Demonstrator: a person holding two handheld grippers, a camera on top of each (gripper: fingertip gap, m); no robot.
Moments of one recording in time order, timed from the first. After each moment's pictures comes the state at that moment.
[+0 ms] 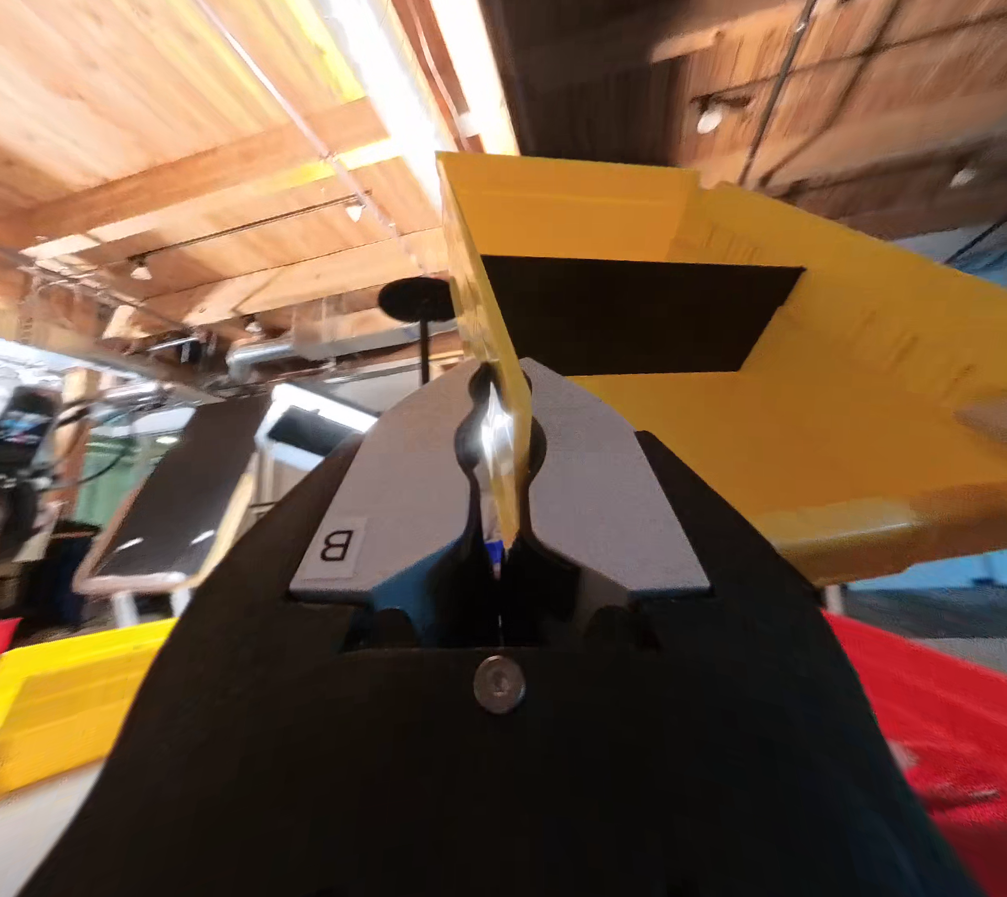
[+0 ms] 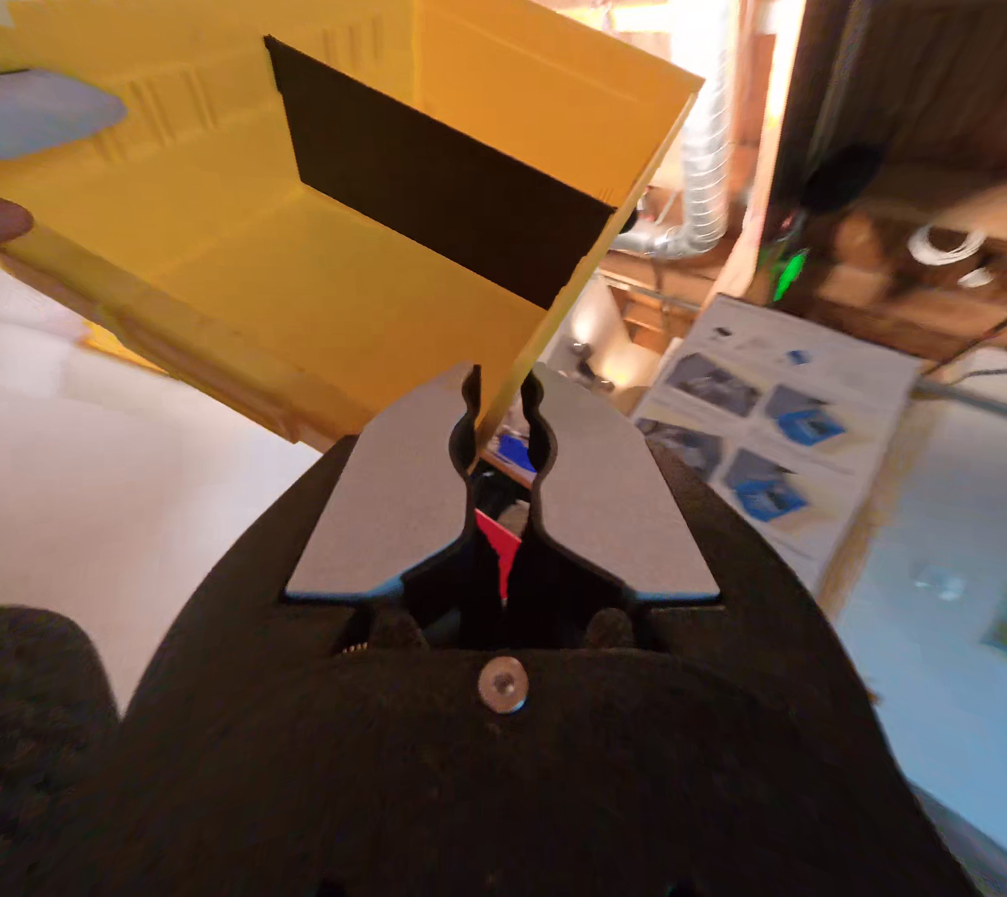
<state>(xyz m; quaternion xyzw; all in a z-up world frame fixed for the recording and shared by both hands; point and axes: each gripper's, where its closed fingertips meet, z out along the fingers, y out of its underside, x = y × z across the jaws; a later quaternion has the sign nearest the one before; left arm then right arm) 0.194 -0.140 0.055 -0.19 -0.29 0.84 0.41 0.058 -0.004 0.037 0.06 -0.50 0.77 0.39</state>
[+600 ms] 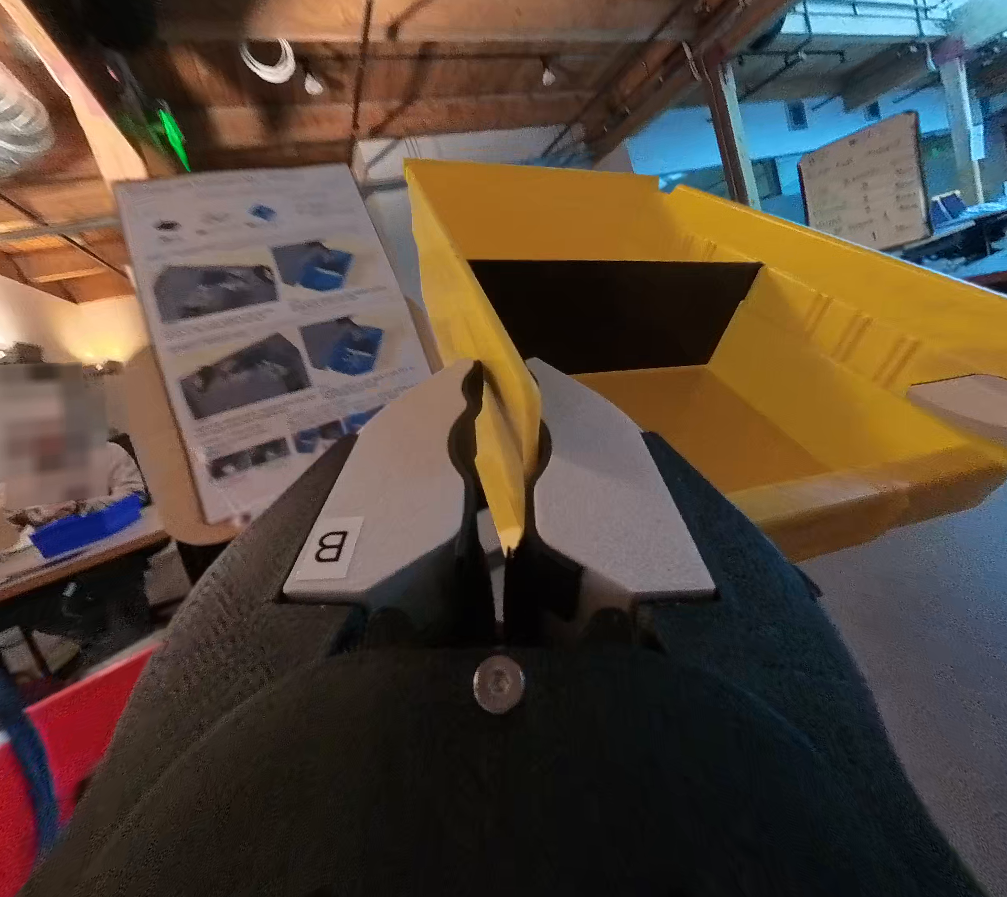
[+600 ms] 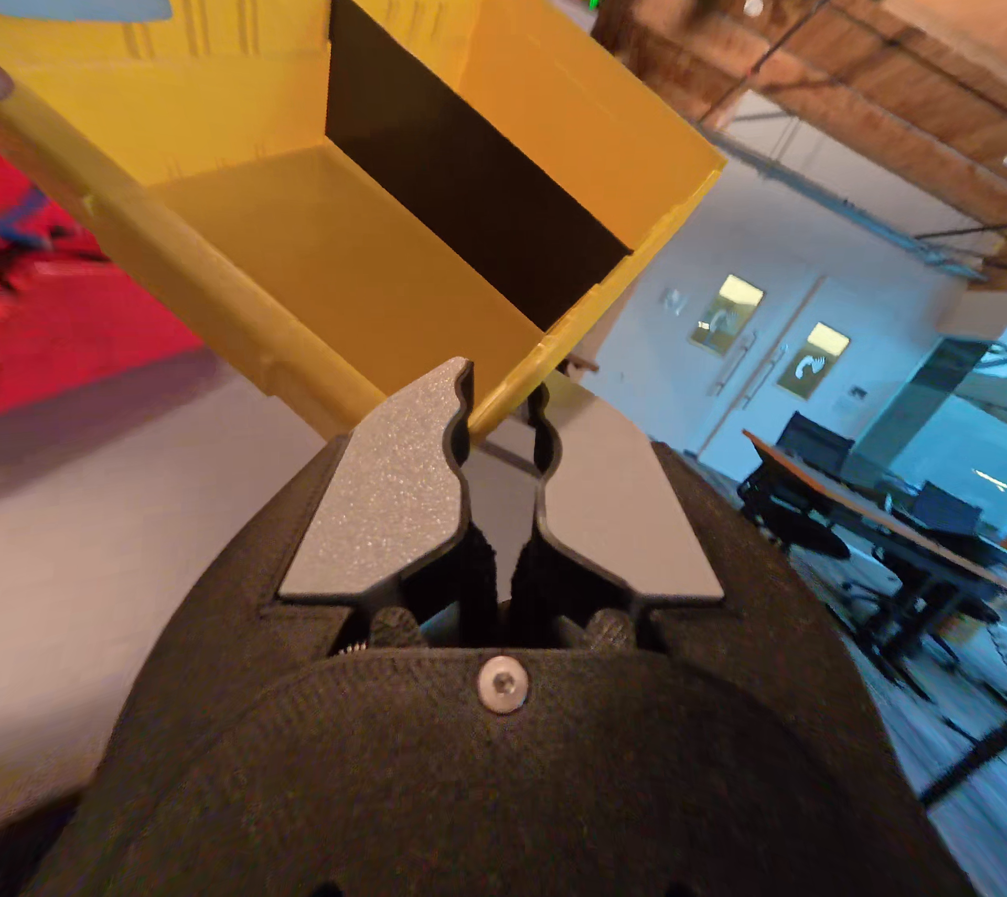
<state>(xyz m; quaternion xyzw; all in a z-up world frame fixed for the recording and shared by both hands) -0.065 0.087 0.036 -0.46 -0.27 0.64 0.55 -0.102 0.258 -0.024 -0.14 -0.59 0.59 0.53</state>
